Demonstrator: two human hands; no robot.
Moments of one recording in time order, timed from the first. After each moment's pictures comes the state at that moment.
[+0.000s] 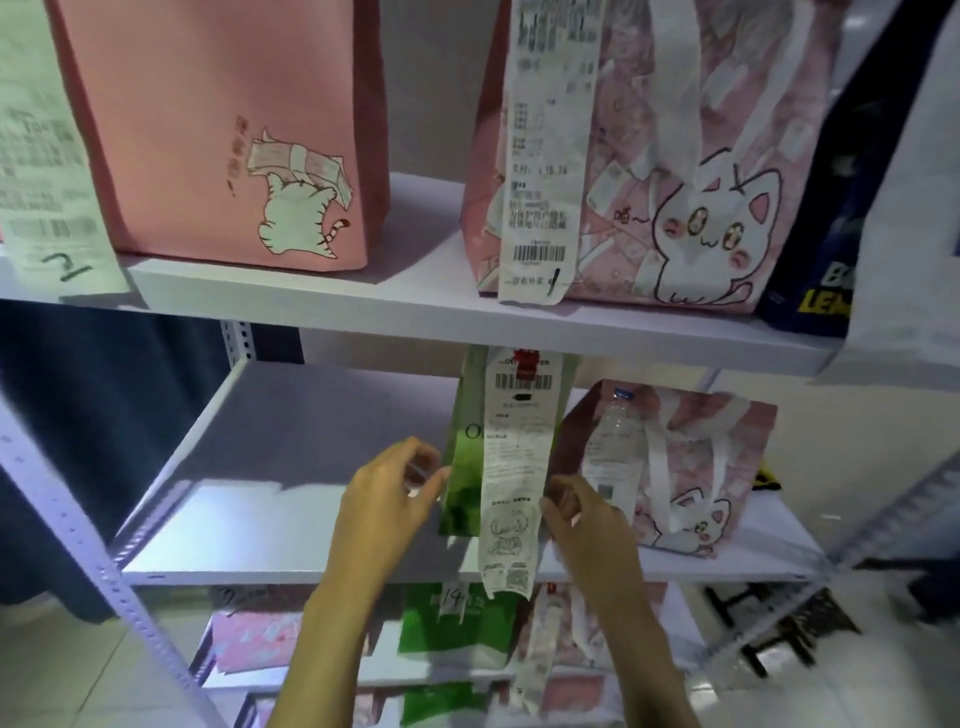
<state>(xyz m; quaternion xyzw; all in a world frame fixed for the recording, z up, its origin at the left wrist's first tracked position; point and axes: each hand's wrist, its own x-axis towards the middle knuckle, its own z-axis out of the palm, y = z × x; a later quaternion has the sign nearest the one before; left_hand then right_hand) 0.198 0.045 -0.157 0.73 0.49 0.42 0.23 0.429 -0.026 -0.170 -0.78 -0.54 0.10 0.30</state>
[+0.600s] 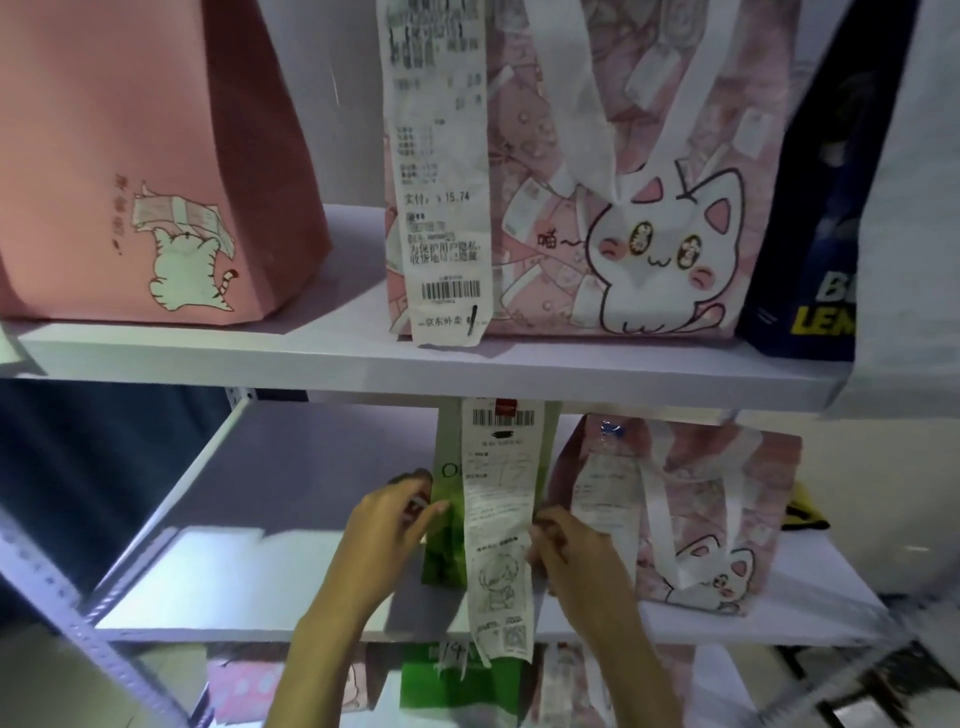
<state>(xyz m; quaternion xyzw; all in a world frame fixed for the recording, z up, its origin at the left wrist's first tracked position) 0.238 0.073 -0.161 0.77 0.47 0.35 0.26 0.468 0.007 -0.183 -0.71 -0.59 0.18 0.33</state>
